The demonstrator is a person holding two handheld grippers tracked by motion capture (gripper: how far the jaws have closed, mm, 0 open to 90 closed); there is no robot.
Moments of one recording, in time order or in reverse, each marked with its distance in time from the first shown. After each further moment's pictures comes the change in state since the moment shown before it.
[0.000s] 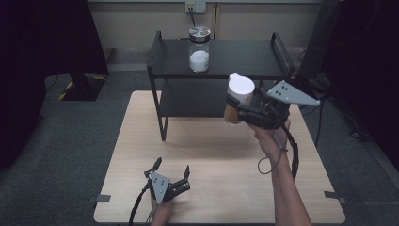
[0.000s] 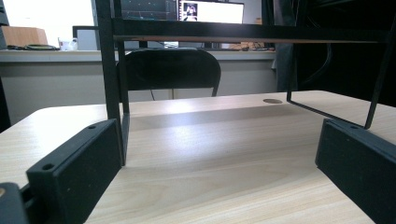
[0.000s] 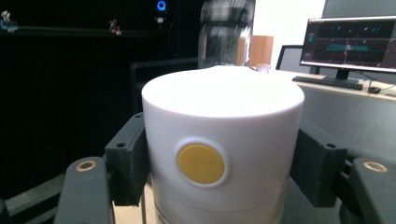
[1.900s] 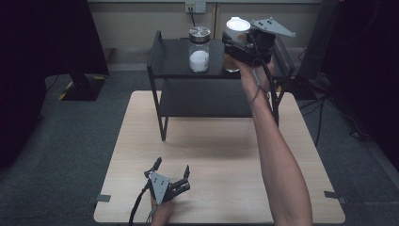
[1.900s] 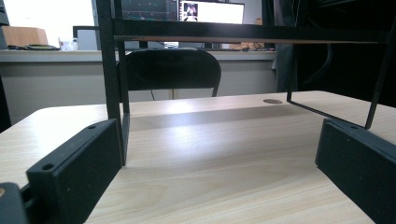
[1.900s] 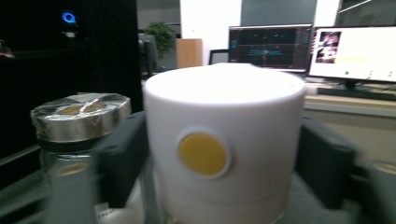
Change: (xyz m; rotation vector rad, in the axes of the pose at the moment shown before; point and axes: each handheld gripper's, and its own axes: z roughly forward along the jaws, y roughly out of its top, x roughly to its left) left arm 0.000 0.000 0.000 0.000 0.001 0.002; right arm -0.005 0.061 0.112 0.004 -0.309 0.059
